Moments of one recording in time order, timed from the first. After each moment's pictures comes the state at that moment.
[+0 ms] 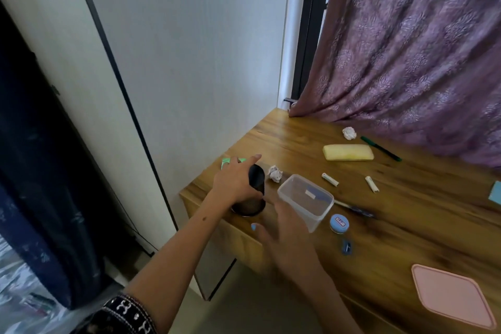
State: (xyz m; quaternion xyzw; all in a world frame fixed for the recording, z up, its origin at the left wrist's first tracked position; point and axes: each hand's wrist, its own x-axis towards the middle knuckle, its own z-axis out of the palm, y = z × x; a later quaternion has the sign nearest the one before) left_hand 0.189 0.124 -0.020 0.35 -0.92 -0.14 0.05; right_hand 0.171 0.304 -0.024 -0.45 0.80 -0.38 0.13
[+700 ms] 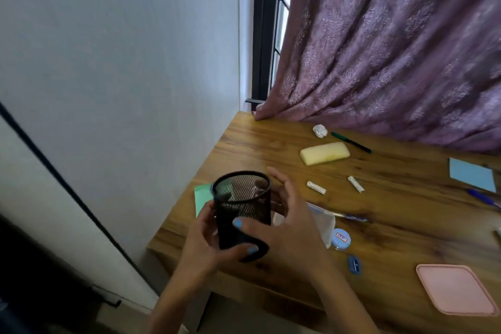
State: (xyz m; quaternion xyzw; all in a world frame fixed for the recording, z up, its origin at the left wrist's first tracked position) left_hand 0.237 0.116 -0.025 0.14 -0.65 -0.71 0.23; right_hand 0.145 0.245 0.027 -0.29 0.75 -0.56 0.21
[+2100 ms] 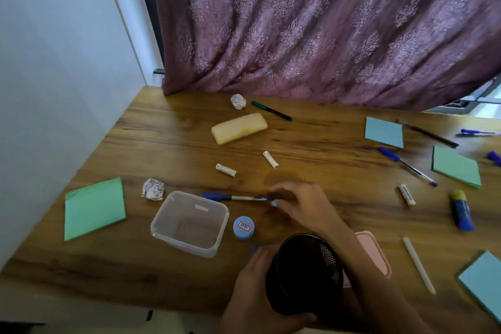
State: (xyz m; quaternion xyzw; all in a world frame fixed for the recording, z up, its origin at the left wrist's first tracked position) left_hand 0.125 0.318 -0.098 0.06 -0.82 -0.58 0.03; right_hand -0.043 0.405 -0.061 -0.33 0.90 -0.28 0.11
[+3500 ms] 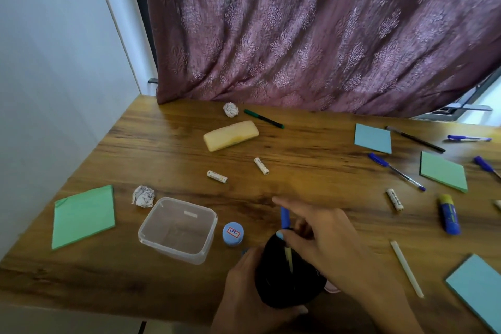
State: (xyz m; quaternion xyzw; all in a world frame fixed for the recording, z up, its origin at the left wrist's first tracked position) left_hand 0.114 0.322 -0.083 0.08 -0.83 -0.56 0.03; right_hand 0.027 0.443 0.016 -0.32 0.90 -0.27 0.11
